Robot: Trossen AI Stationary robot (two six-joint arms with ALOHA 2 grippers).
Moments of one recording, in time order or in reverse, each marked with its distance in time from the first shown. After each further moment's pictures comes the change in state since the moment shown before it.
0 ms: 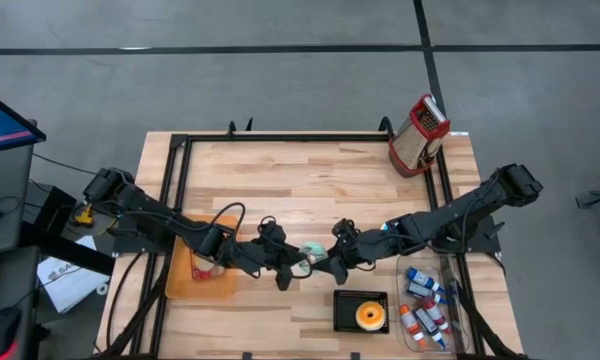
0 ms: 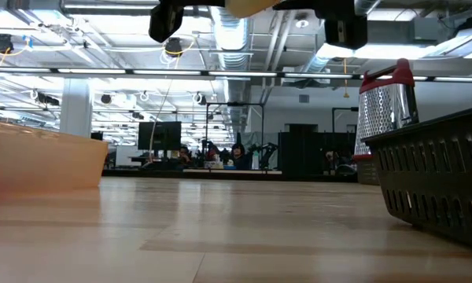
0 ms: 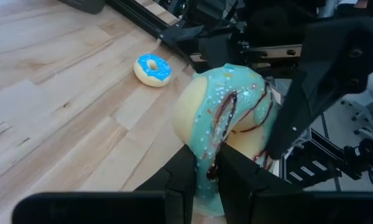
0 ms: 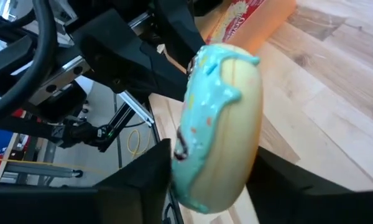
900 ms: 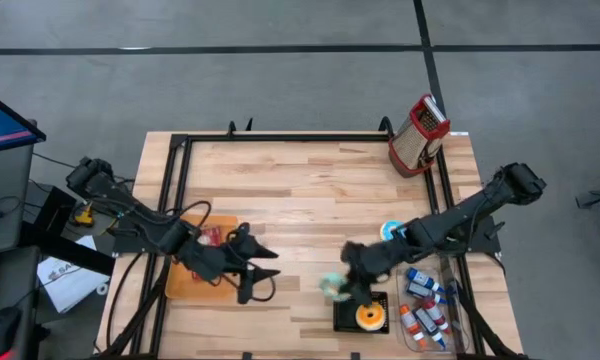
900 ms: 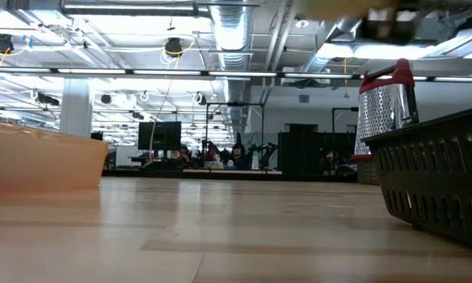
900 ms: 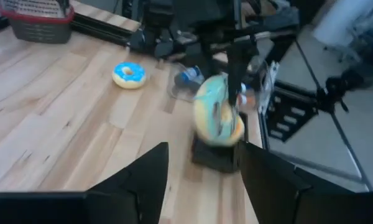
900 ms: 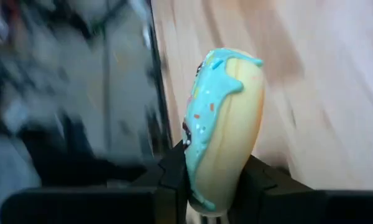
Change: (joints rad) left arm -0.148 -0.224 -0.001 -0.222 -0.022 0.225; right arm 0.073 -0.034 0.028 -0.268 -0.253 -0.160
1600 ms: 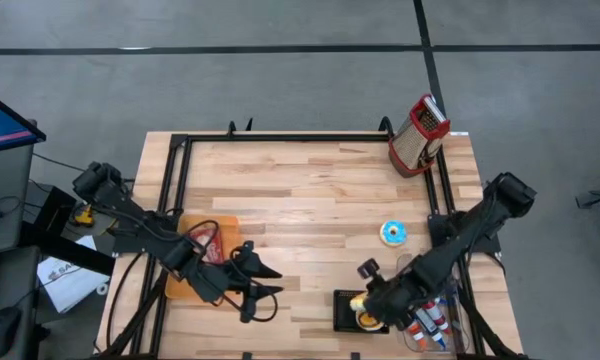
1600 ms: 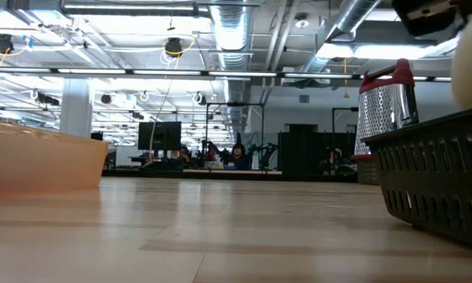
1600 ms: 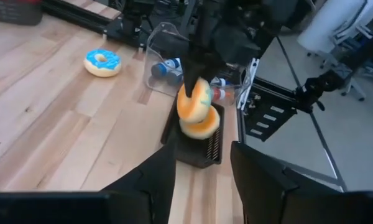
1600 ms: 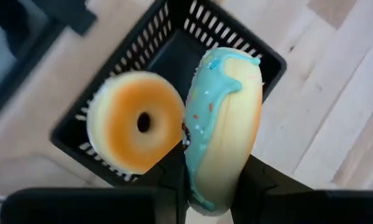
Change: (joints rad) left arm -0.082 0.096 0.000 0.106 -0.037 -0.088; right arm 0.261 0.148 0.090 -0.458 0.196 -0.835
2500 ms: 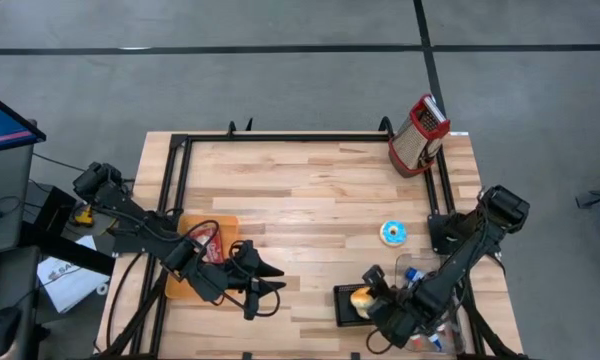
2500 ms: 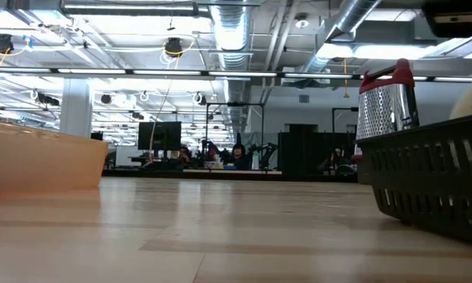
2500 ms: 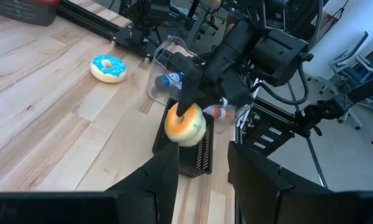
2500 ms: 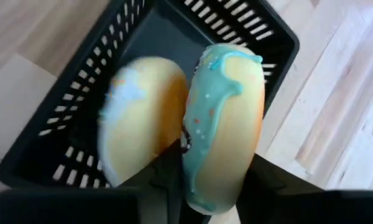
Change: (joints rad) left arm 0.001 0.007 0.000 0.043 -0.050 -0.074; right arm 0.137 0.136 0.000 -0.054 0.283 0.068
